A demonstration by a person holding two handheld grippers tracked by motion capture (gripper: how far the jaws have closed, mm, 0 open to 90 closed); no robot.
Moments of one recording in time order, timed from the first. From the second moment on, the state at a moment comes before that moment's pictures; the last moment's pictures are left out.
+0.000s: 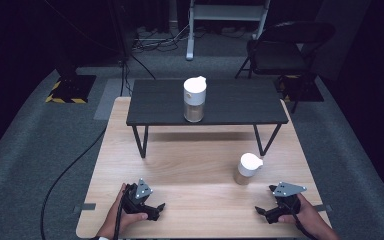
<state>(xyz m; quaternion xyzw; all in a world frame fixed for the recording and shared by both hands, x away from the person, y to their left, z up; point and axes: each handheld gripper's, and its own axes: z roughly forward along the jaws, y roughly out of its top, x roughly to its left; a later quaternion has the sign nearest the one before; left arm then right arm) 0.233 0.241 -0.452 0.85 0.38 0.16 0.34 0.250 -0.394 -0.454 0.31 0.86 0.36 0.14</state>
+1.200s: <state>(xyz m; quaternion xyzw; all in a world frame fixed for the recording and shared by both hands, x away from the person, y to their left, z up) 0.230 0.244 -0.453 0.84 0.38 0.16 0.34 0.250 -0.394 -0.454 0.31 0.86 0.36 0.14</state>
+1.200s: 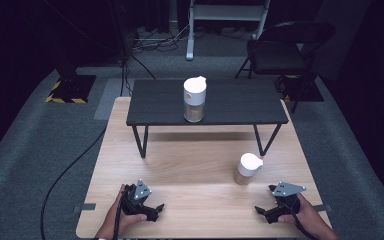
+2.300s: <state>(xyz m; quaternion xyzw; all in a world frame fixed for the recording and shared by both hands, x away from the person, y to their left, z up) 0.231 0.244 -0.453 0.85 0.38 0.16 0.34 0.248 -0.386 -0.426 0.33 0.84 0.39 0.18</state>
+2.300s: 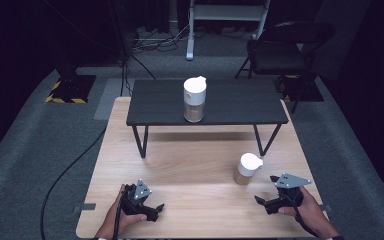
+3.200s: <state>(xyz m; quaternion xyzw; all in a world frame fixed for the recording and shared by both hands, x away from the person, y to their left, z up) 0.231 0.244 -0.453 0.85 0.38 0.16 0.34 0.268 -0.364 -0.414 0.33 0.83 0.40 0.19</state>
